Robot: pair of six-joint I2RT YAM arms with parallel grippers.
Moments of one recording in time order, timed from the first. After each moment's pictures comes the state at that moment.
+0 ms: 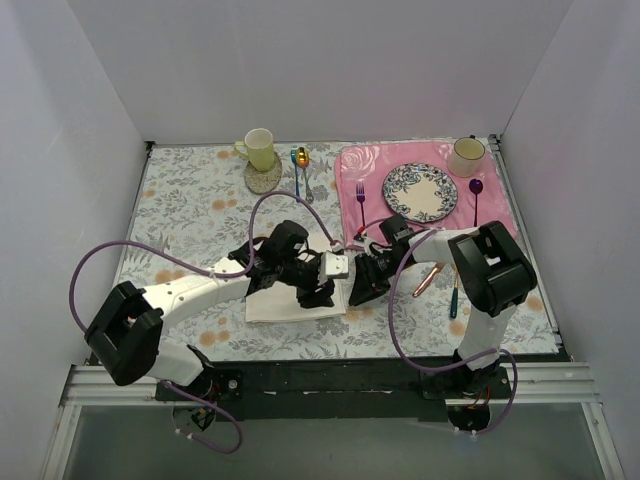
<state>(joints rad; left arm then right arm) -0.79 1.39 0.86 -0.25 0.63 0.44 0.47 1.83 0.88 -0.36 -0.92 0.21</state>
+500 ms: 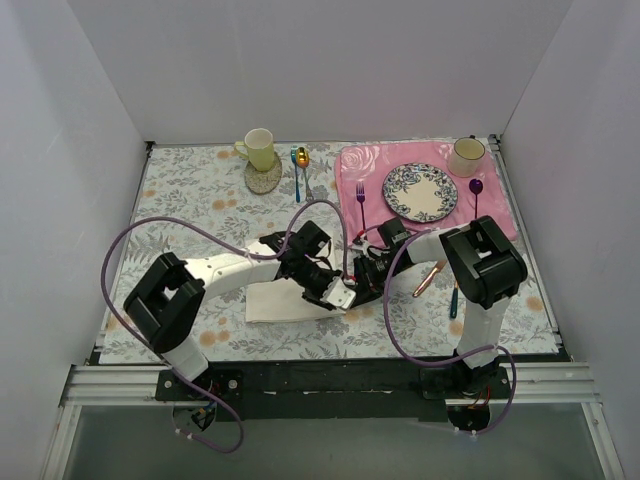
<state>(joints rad) -0.82 1.62 1.02 -0.49 0.74 1.22 0.47 1.90 0.87 -0.29 -1.00 0.32</state>
